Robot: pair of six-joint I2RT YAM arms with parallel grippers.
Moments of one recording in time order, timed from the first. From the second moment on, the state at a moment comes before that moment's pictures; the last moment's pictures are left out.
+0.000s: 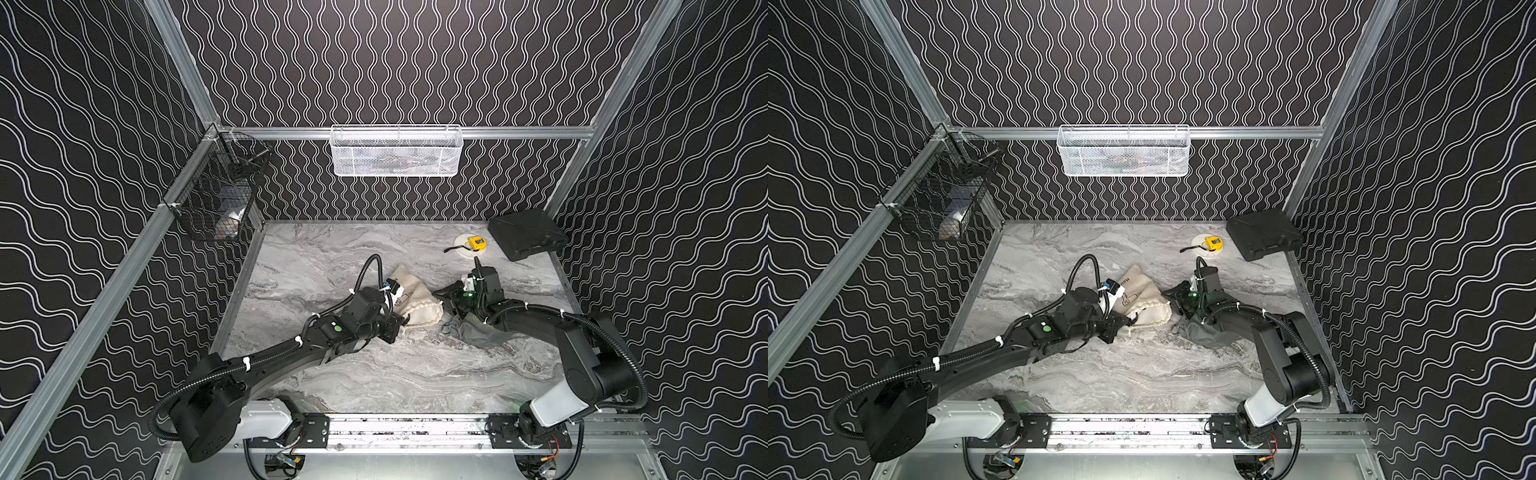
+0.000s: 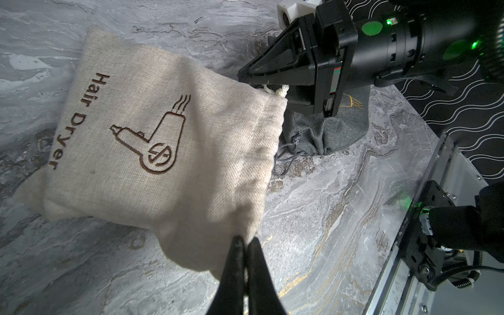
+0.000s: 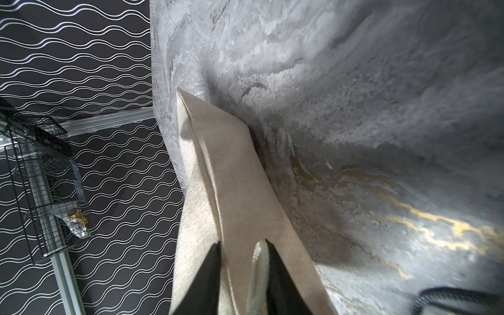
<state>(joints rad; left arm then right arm) -0.72 1.28 0.75 -0.12 0.13 -0.34 0.35 1.60 0.73 0.19 -0.47 1.25</state>
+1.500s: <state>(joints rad) -0.82 1.20 0.63 -0.16 0.06 -0.33 0.34 1.45 0.62 0.18 -0.33 1.28</state>
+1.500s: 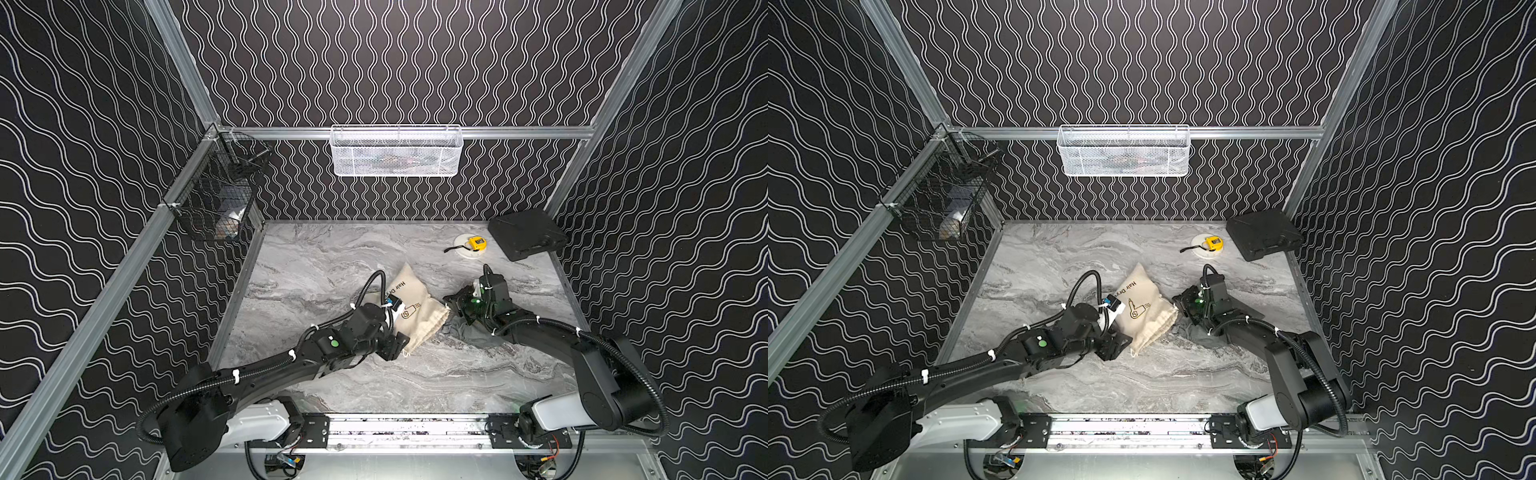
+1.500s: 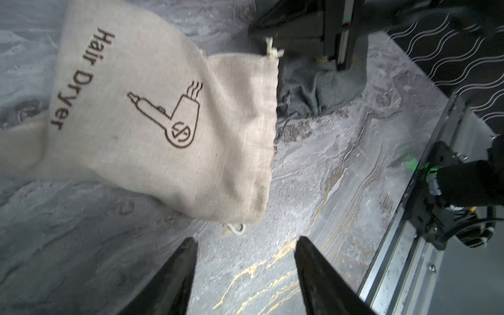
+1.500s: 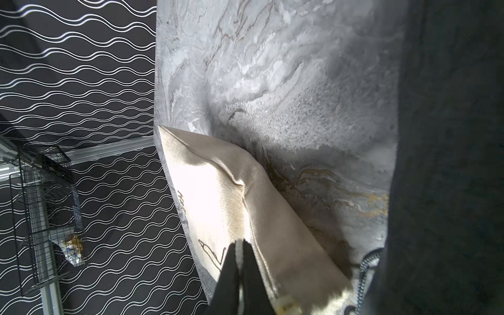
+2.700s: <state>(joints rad) -0.91 1.46 0.64 -0.12 0.08 -0.26 0.32 1.39 0.62 0.14 -0.31 1.26</state>
